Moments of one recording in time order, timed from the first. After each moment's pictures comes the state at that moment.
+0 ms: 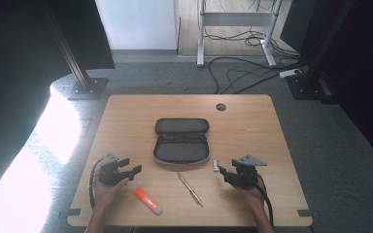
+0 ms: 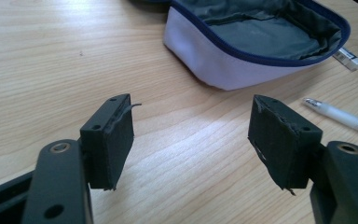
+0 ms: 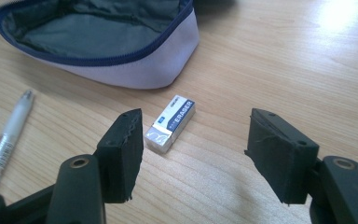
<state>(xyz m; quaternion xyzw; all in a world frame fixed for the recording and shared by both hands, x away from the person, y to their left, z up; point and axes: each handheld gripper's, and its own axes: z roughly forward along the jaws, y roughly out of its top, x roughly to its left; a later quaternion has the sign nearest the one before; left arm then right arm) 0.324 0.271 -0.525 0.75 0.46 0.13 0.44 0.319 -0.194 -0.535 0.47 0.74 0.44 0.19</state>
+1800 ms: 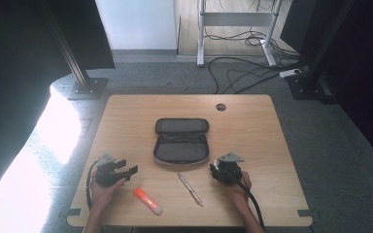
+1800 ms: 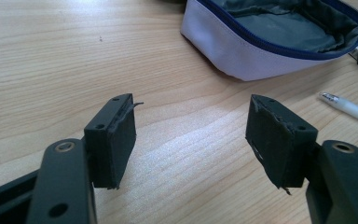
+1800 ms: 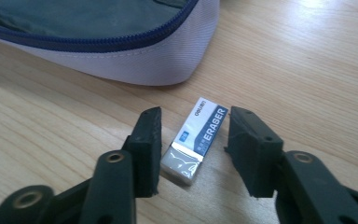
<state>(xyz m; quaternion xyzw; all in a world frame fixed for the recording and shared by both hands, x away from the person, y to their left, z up) 0.323 0.282 -0.531 0.75 0.48 0.13 0.44 0.338 -0.146 -0.553 0.48 0.77 0.37 0.22</state>
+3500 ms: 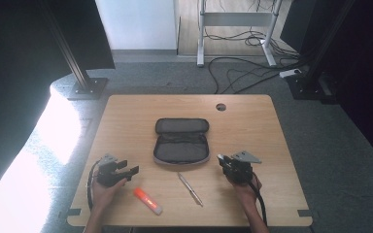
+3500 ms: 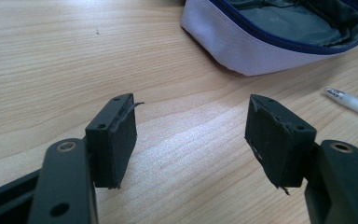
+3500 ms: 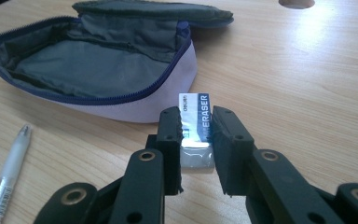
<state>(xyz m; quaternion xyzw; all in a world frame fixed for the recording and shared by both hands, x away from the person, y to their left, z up) 0.325 0.279 -0.534 0.75 0.48 0.13 0.43 0.323 -0.174 -0.520 0.49 0.72 0.44 0.22</state>
